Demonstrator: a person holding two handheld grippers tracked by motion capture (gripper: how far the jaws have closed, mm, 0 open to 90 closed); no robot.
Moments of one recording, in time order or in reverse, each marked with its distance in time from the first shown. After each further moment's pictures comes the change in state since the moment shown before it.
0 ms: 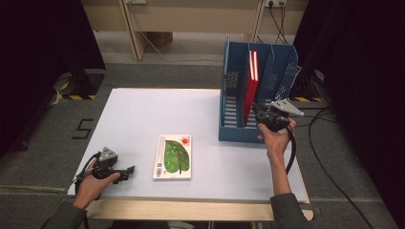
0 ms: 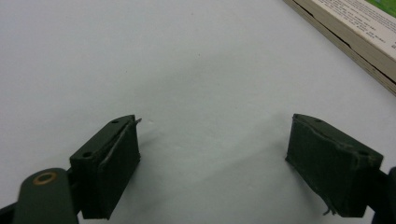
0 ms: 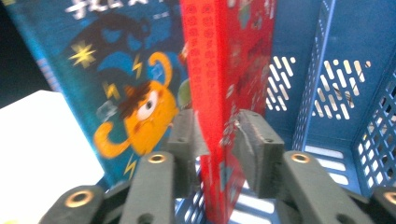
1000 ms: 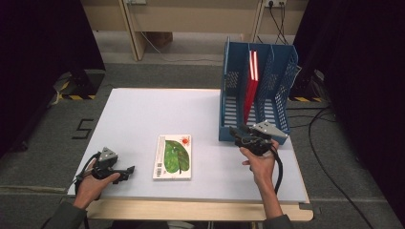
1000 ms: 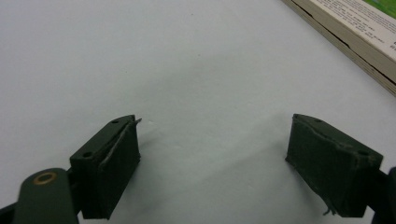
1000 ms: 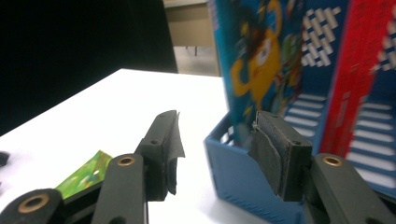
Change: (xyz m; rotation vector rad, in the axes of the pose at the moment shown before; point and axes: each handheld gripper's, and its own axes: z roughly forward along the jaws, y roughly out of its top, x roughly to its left) left arm 0.000 0.000 0.000 -0.002 -0.004 -0.001; right arm 0.068 -0.041 -0.027 0.047 0.205 0.042
